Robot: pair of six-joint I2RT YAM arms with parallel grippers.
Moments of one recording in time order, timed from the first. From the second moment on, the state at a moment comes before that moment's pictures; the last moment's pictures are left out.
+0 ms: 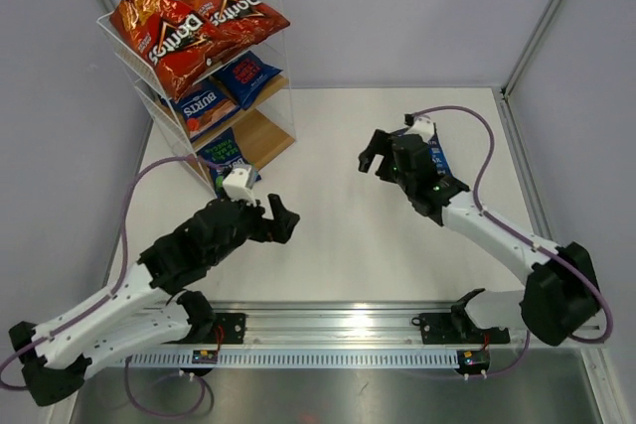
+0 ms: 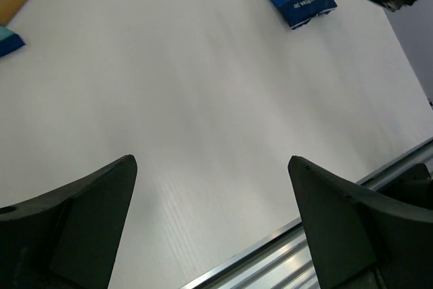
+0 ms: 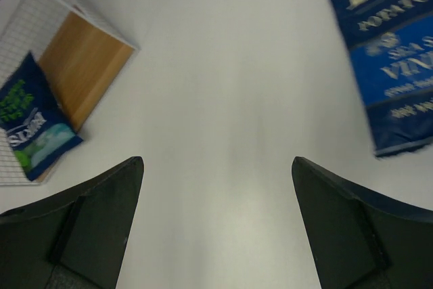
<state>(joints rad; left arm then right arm) -0.91 0.67 0.74 -0.48 -0.31 -0.55 0.58 1.34 0.94 -0.06 0.28 0.64</state>
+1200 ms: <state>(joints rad) -0.86 2.26 1.76 -0.12 0.02 -0.83 0.52 0.37 0.94 -0.87 0.39 0.59</state>
